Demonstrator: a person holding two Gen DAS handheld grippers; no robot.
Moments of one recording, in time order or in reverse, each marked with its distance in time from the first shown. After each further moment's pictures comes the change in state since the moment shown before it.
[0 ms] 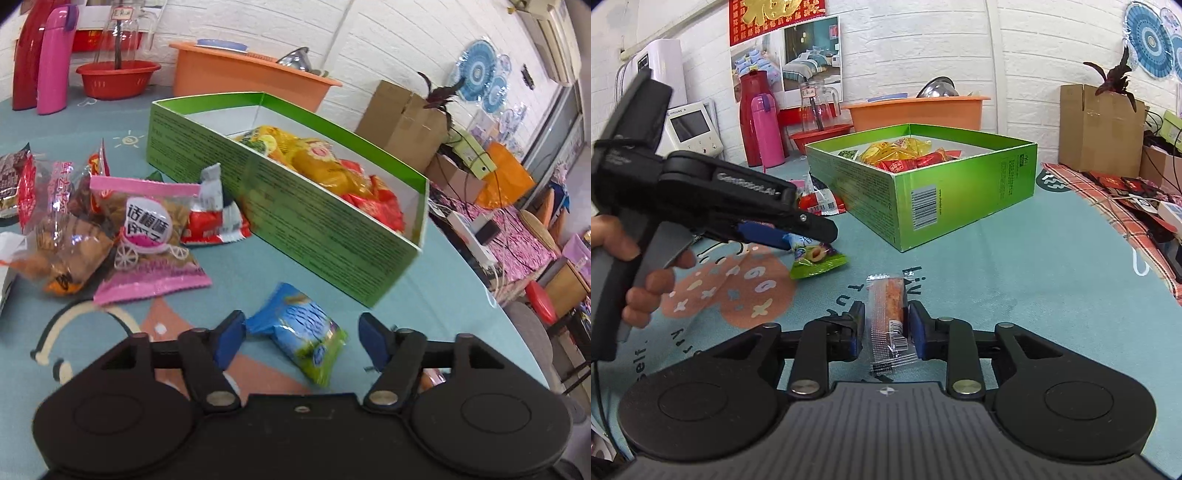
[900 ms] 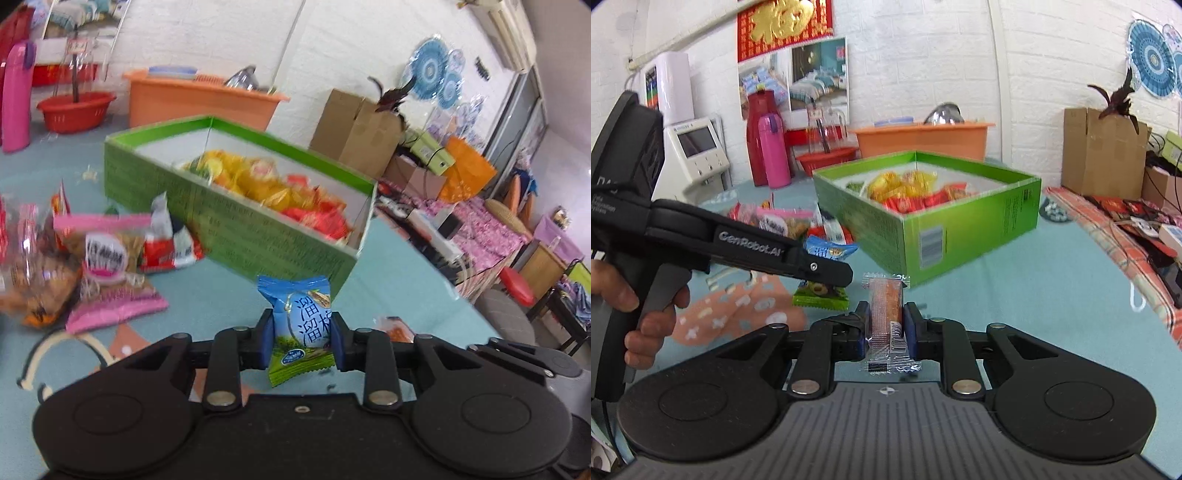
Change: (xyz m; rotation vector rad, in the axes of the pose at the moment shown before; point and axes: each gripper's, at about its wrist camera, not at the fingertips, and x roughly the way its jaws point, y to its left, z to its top) left arm -0.014 -0.023 0.011 0.102 -0.063 -0.099; right arm -0.012 0.002 0.023 -0.012 -0.077 0.017
